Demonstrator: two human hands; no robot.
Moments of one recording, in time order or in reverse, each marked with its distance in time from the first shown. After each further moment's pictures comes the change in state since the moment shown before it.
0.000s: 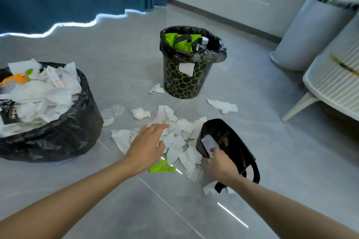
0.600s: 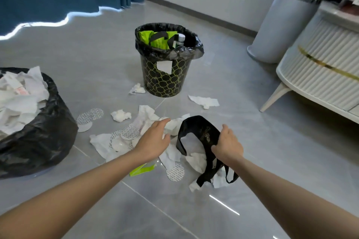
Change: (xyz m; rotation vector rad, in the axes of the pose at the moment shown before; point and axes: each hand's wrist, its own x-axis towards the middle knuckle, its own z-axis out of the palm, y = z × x) left_hand 0.039 0.046 0.027 -0.219 -0.186 -0.074; right_hand 0.006 0.029 -0.054 -0.070 0.281 0.176
